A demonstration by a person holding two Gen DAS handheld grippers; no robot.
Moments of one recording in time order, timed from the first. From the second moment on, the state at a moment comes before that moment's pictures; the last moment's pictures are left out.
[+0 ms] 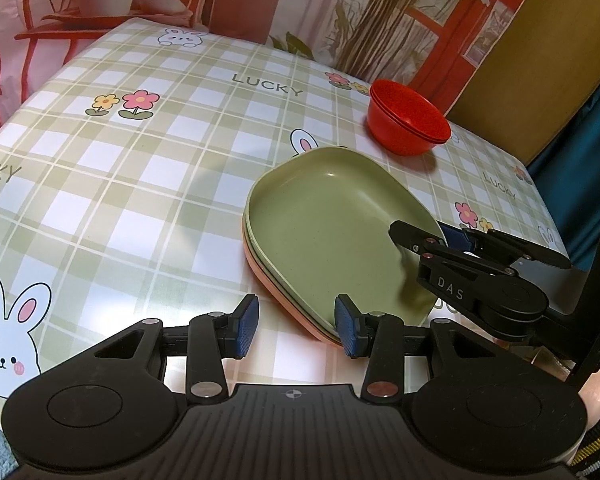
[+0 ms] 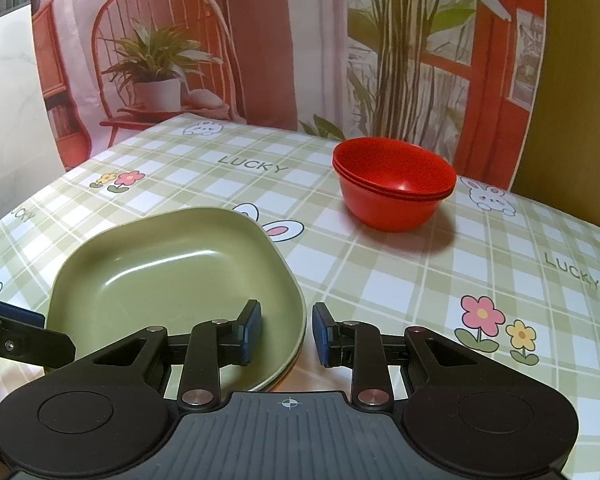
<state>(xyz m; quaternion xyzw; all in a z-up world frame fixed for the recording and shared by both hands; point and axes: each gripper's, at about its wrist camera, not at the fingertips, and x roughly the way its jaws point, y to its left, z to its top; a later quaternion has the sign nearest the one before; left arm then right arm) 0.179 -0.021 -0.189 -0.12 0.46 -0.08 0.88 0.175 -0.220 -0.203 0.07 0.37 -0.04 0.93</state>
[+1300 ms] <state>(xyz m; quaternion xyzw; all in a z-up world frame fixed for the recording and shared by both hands) 0.364 -0.078 -0.142 -0.06 0.37 -0.15 0.91 0.226 -0.339 -0.170 0.13 0.33 -0.13 0.92</state>
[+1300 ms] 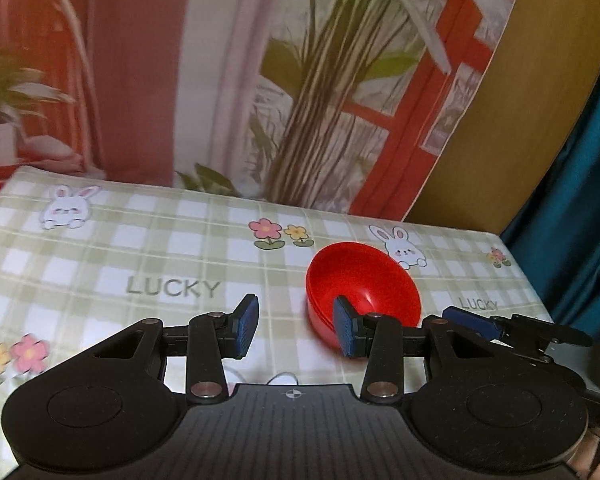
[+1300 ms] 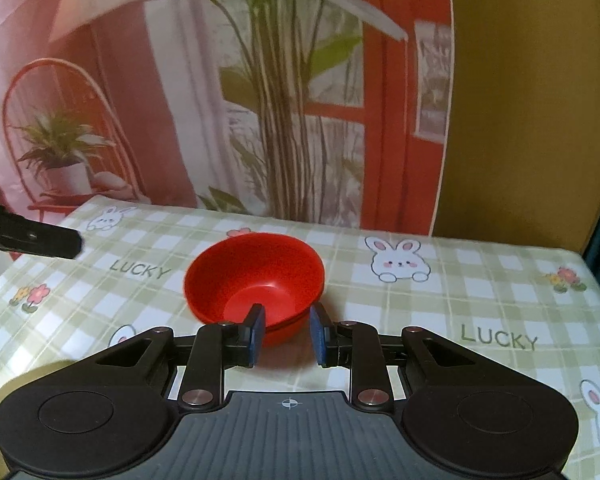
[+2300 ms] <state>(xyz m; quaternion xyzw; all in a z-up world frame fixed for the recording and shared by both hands) 0.412 -0.113 -0.193 -0.04 0.44 -0.16 0.88 0.258 -0.375 -0.214 0.28 0.34 -0.16 0.88</state>
